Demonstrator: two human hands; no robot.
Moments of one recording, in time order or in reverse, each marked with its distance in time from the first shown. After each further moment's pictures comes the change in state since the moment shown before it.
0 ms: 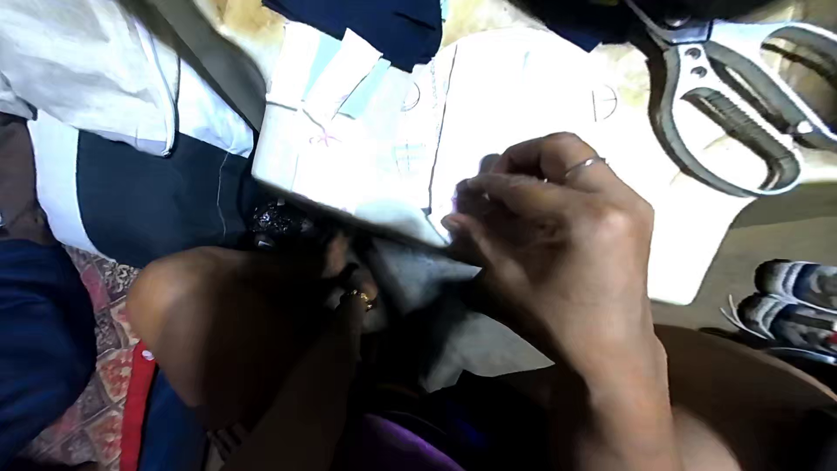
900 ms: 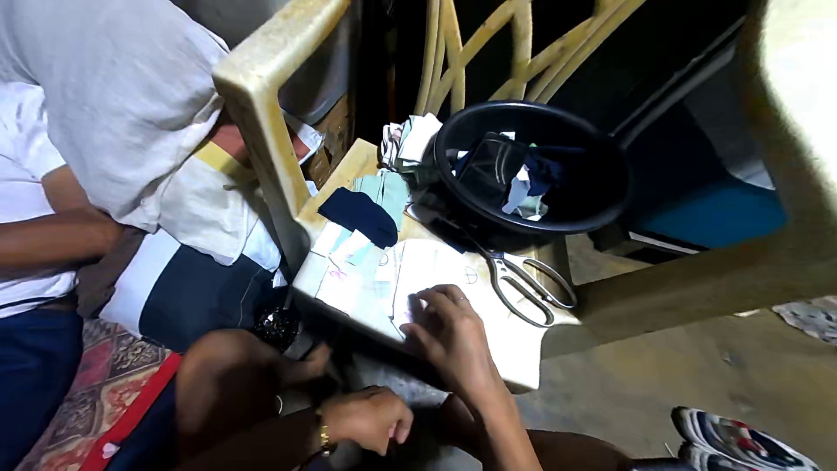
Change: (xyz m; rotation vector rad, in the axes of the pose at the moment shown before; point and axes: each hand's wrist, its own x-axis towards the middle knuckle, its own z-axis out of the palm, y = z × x) left_hand -0.189 0.031 -0.079 0.283 -0.151 0.990; right_hand 0.000 0.005 0.004 0.143 0.054 0.073
